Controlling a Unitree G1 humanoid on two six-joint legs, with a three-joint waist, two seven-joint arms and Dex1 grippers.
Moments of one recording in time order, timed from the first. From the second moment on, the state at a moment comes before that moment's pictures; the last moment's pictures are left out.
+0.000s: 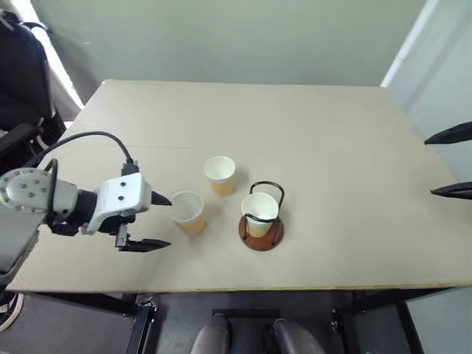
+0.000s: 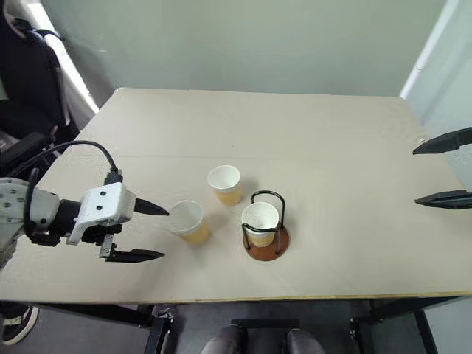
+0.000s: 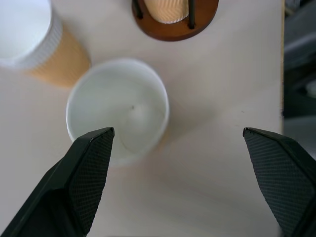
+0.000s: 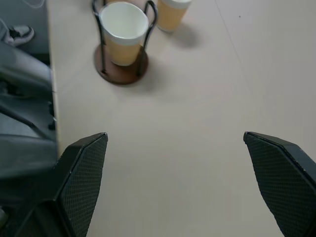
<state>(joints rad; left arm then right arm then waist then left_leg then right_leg) -0.30 1.26 0.06 -0.29 -0.38 0.37 -1.31 -0.53 -1.51 -0.20 0.07 0.67 0.36 1.61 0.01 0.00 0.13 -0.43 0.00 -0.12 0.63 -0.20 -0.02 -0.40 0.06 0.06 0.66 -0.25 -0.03</state>
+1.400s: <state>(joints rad) -0.64 0.96 -0.17 -0.11 -0.21 0.21 -1.44 -0.42 -1.37 -0.51 -0.23 0.90 0.71 1.51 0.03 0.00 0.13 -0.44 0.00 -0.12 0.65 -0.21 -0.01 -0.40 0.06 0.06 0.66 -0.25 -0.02</state>
